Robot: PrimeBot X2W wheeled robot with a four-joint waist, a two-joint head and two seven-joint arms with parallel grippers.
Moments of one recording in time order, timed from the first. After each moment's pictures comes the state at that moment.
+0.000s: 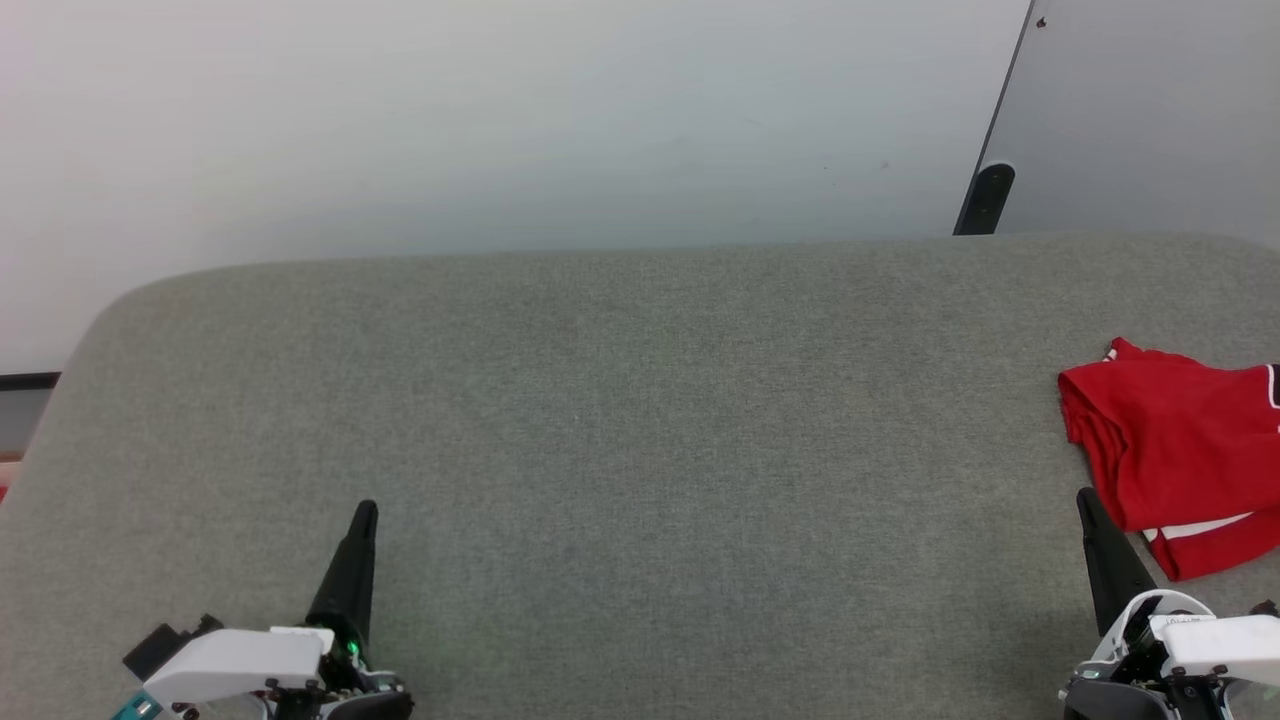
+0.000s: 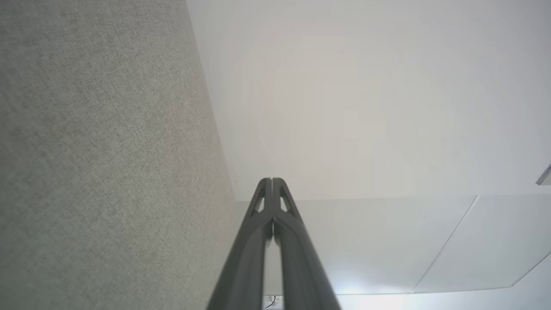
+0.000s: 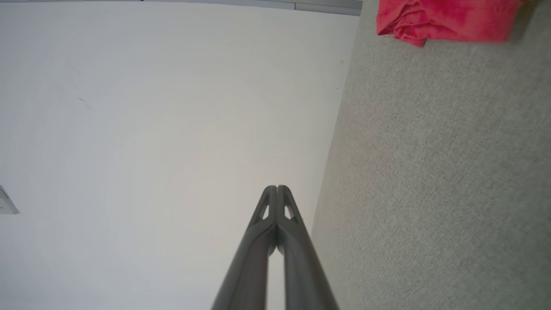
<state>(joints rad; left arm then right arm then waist) -0.10 0.05 0.11 0.24 -1.56 -0.12 0.10 -0.10 -0.06 -0.10 0.24 1.58 0.13 0.10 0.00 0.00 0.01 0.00</state>
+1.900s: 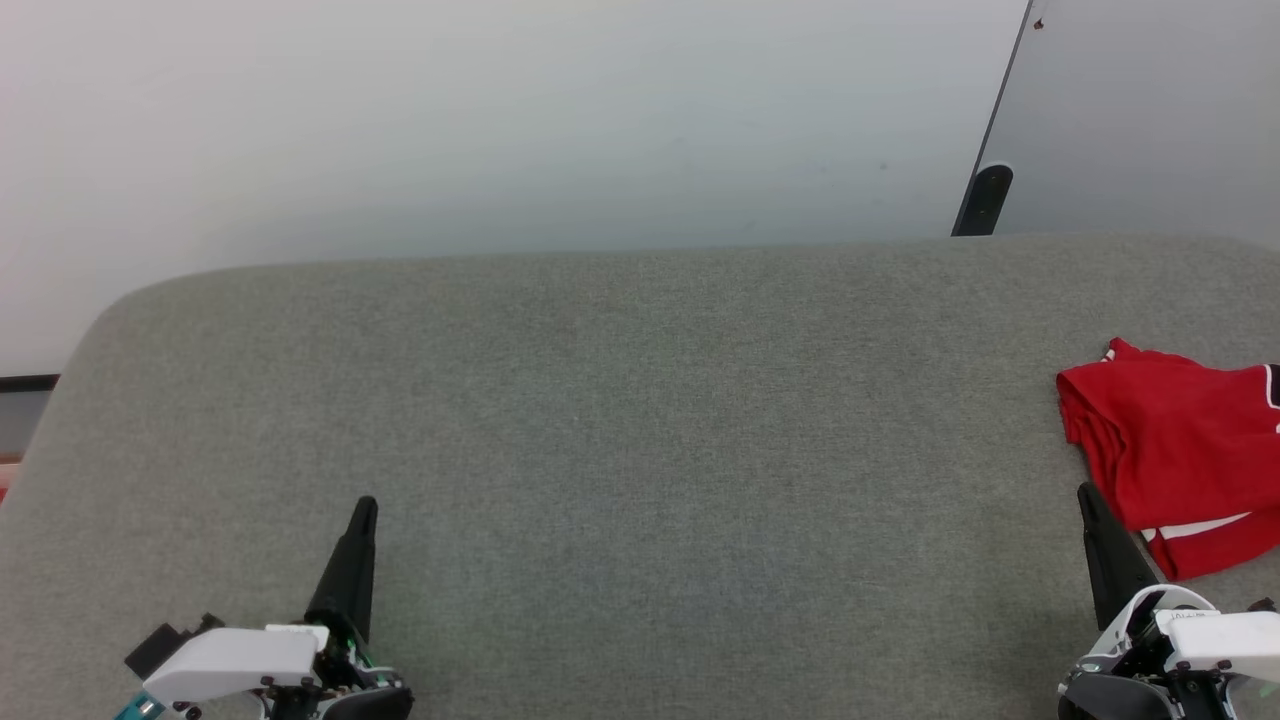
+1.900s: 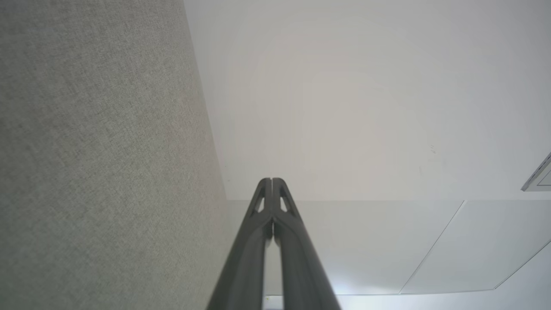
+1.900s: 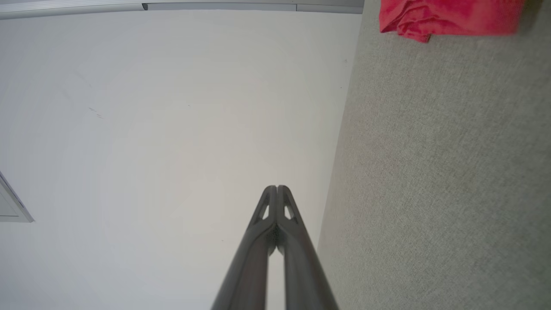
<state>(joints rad) -0.10 0.05 0.11 0.25 -1.61 -0.13 0.12 -0.11 -0.05 -0.11 0.25 1.62 0.13 0.11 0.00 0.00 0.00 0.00</state>
